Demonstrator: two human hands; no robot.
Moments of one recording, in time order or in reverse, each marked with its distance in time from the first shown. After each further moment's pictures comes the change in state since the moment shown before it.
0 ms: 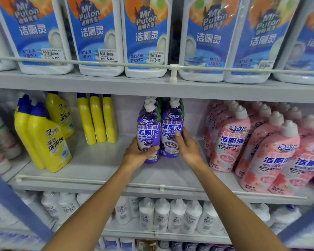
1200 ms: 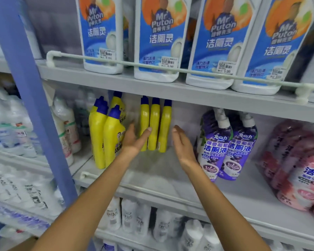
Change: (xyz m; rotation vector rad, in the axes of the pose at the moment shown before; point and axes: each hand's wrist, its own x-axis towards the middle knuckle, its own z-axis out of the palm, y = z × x) left_hand 0.041 -0.017 -0.197 -0.211 0.349 0.138; right_hand 0.017 -0.106 0.208 0.079 -0.114 -0.059
